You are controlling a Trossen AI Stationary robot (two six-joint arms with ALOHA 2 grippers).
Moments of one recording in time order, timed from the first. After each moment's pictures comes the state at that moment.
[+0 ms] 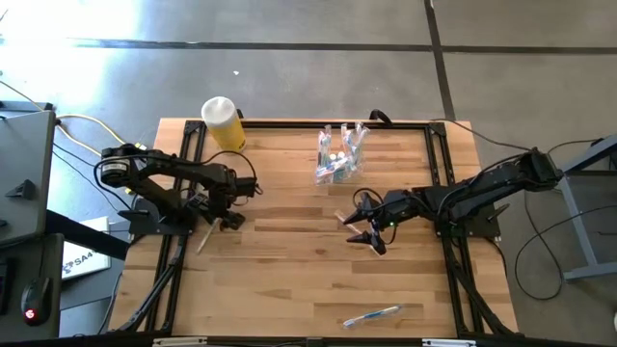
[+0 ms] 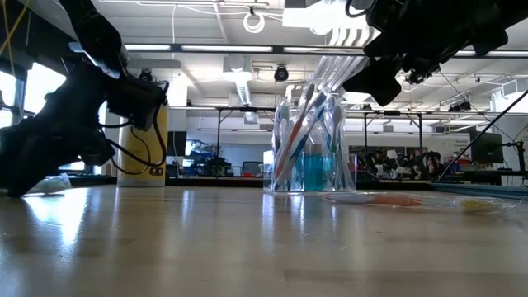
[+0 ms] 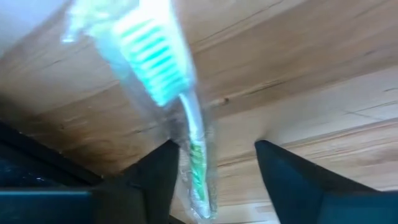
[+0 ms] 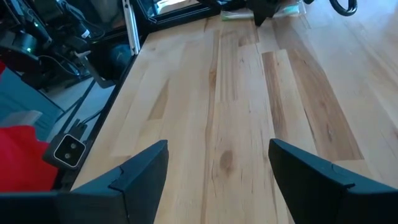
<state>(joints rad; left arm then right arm) 0.26 1.51 0.56 -0.91 0.26 -0.81 0.17 1.22 0.53 0.27 -0.10 0.32</state>
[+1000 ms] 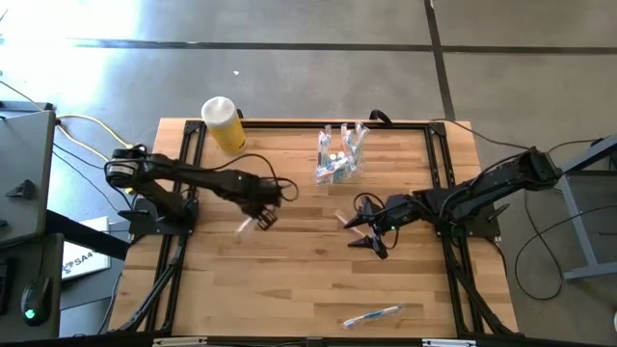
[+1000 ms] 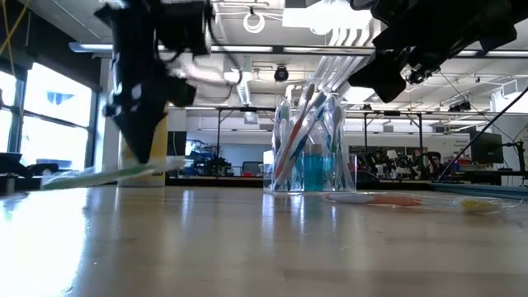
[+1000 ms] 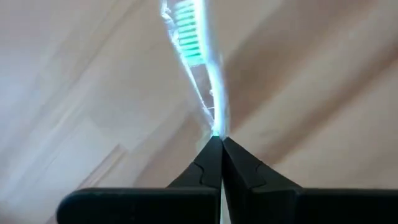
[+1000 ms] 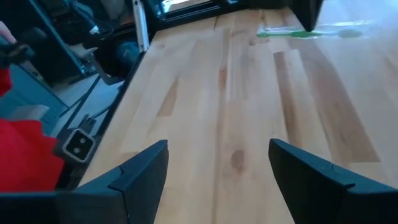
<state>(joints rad) 0.01 1.51 0.95 -0.84 -0.11 -0.79 0.22 1.22 0.53 0.28 -0.08 0.32</state>
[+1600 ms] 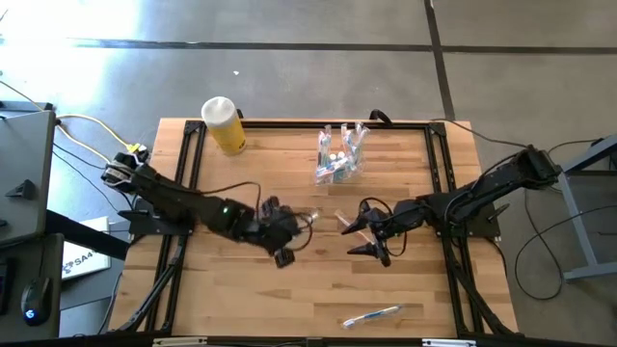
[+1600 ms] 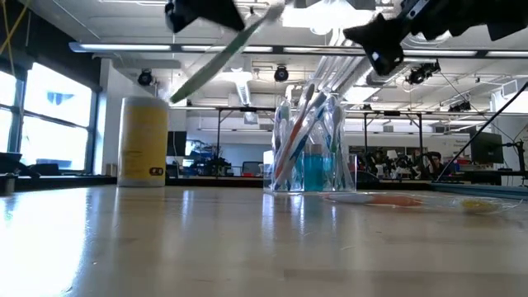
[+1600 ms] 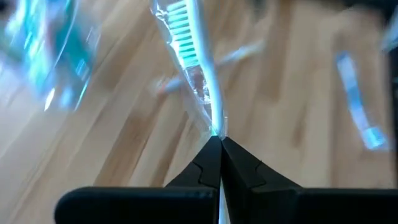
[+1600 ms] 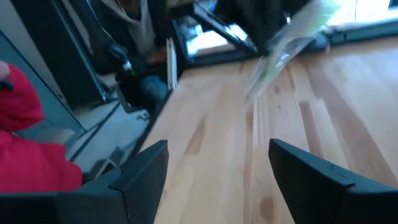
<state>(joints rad) -0.38 1.51 1.25 -0.51 -0.45 -0.56 0.30 1.22 0.53 0.45 -0.02 0.30</state>
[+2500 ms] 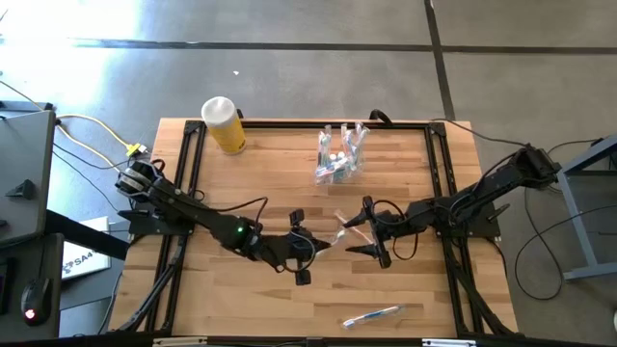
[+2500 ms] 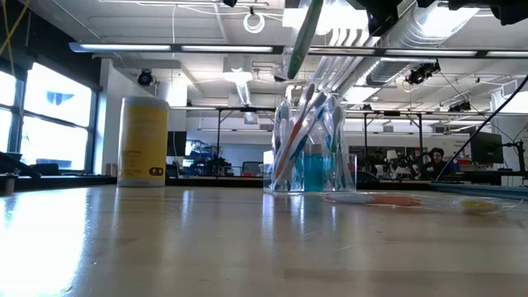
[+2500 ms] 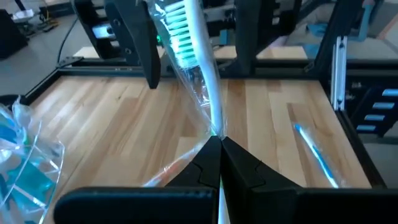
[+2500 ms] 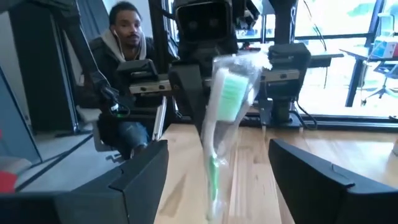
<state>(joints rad) -0.44 1.66 1.25 0.06 -0.55 -0.18 0.37 1.22 0.53 0.68 0.14 0.08</state>
